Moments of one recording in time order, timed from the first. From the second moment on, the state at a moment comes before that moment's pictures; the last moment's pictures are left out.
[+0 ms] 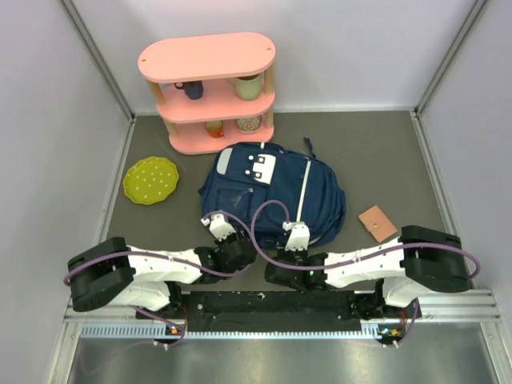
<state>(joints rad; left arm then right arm) -1.17 1.27 0.39 0.05 -0.73 -1.38 1.44 1.48 0.68 -0.30 0.76 1.18</state>
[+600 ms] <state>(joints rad) -1.17 1.27 0.38 0.07 -0.73 -1.38 1.36 1.50 0.68 -0.27 0.76 1.29</state>
